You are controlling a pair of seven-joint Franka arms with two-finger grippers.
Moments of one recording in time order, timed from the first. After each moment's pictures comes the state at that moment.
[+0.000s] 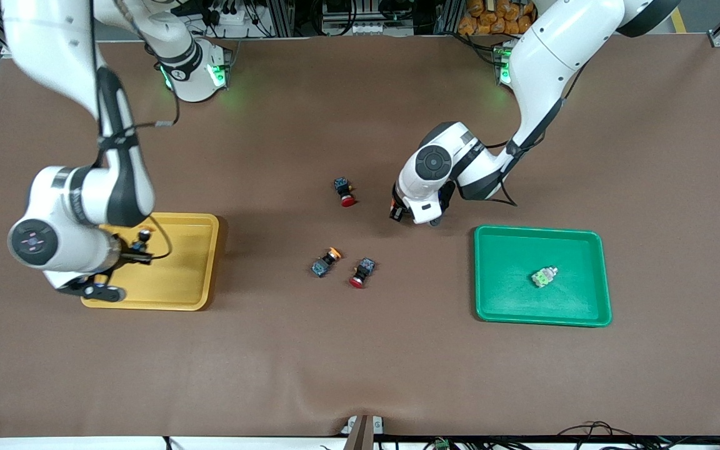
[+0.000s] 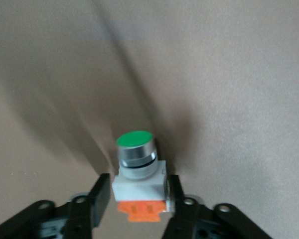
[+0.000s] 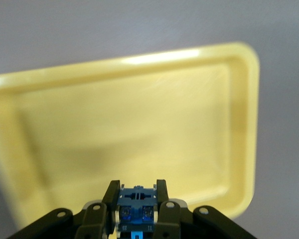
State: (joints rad) left arm -0.21 0.65 -0.55 -1.96 0.21 2.47 -1.98; right arm 0.36 0.55 -0.44 -1.73 0.09 2.06 0.05
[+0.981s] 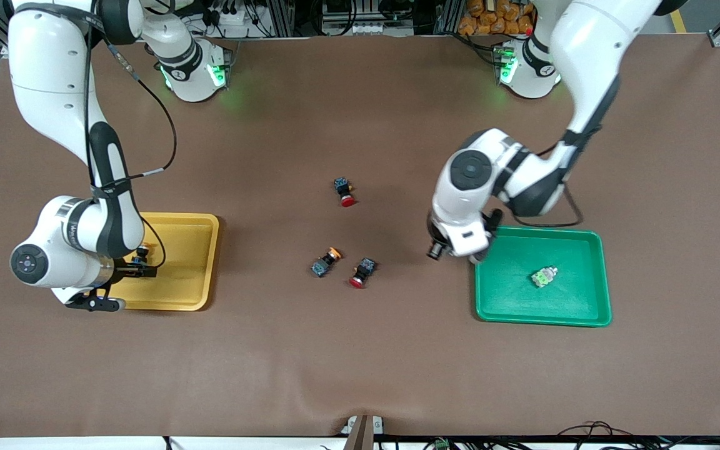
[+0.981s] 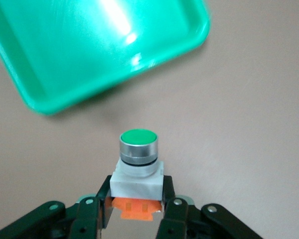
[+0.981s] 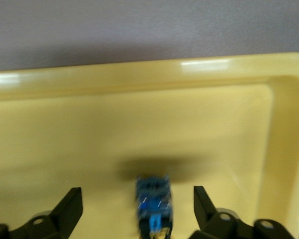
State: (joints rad) left arm -0.08 0.54 -0.49 -1.71 0.39 2.23 -1.79; right arm 0.25 0.68 -0.39 -1.67 0.25 2.06 -0.15
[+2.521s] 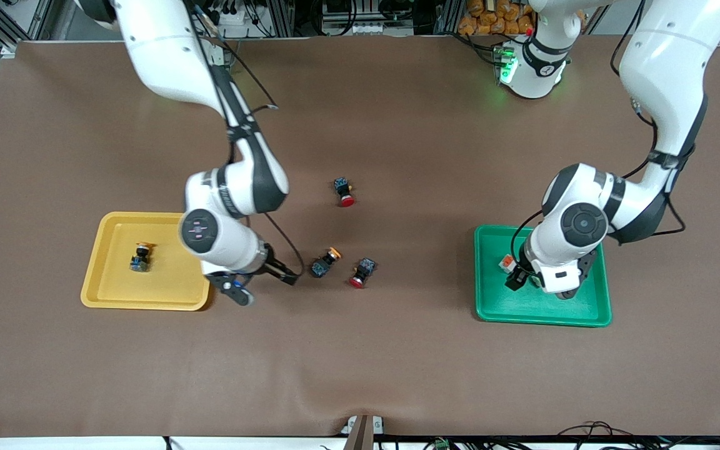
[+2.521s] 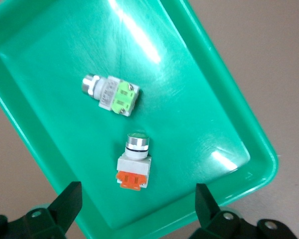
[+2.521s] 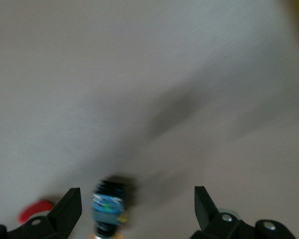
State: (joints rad) left arm 0.17 0.54 -0.49 -1.75 0.39 2.15 -1.45; right arm 0.70 0.73 -0.30 -1.53 0.47 2.27 0.85
